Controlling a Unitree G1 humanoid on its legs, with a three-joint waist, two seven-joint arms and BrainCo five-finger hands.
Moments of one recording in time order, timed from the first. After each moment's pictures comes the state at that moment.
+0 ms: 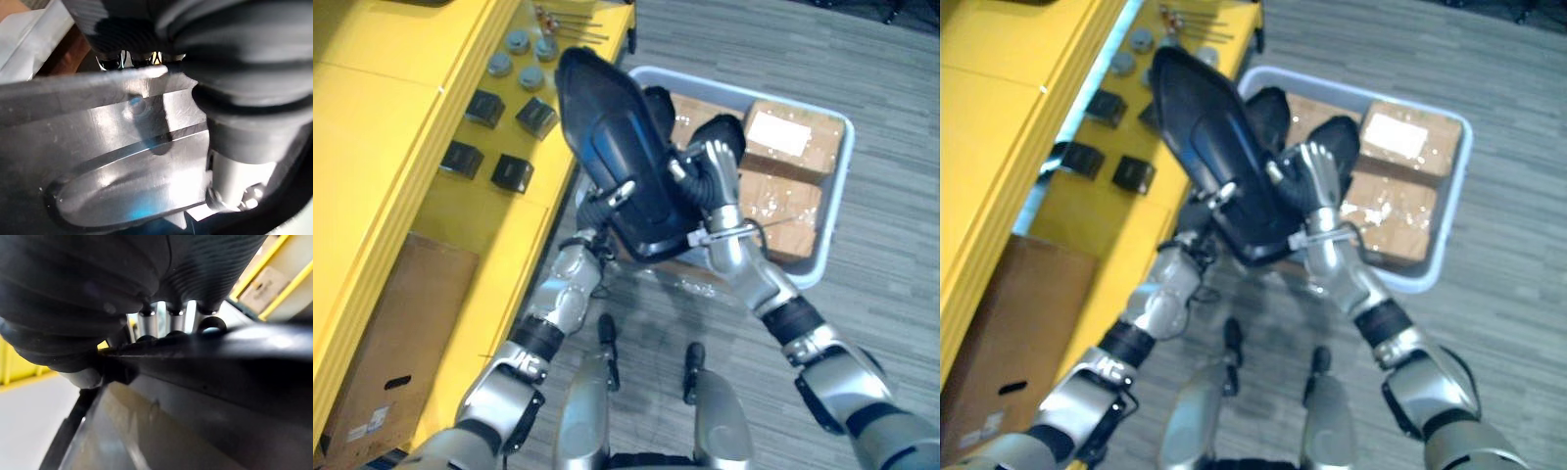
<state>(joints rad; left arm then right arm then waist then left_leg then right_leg) -0.68 0.19 -0.36 0.45 -0.90 -0.11 0.19 -0.77 -0.36 0.50 0.44 -0.42 -0.19 -0.62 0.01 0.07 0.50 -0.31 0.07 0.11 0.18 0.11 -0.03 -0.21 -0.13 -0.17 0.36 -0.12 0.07</state>
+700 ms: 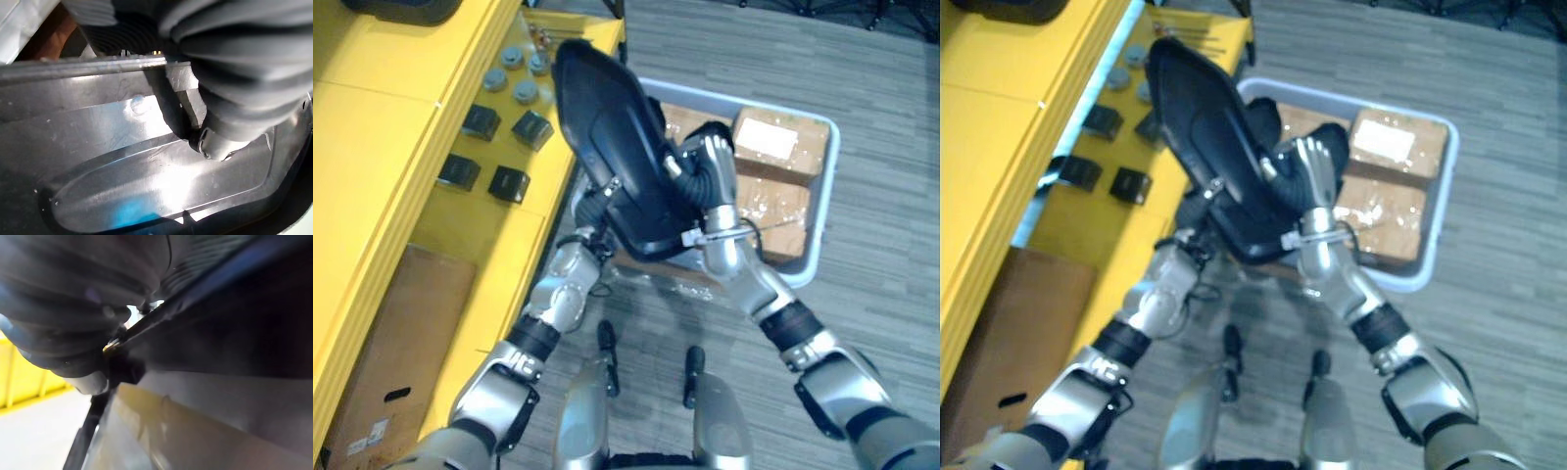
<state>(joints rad) -0.67 0.23 -0.41 0.37 -0.94 -0.10 0.22 -0.72 -0.37 0.51 0.29 -0.37 -0.11 -0.64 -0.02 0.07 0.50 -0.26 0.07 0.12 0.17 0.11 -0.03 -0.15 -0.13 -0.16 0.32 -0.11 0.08</state>
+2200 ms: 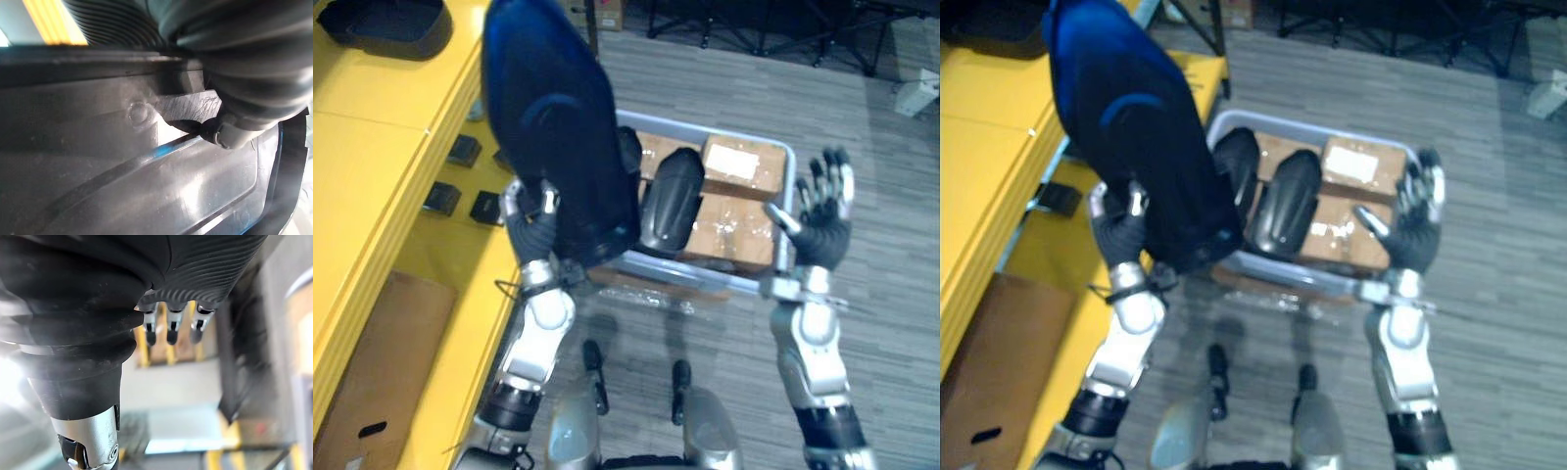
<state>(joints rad) -0.18 0.19 -0.19 -0.13 0.10 -0.26 0.68 0.00 -0.22 -0.06 -0.17 0.41 -0.32 -0.34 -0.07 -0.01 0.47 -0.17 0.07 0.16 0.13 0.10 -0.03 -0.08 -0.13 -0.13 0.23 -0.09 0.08</state>
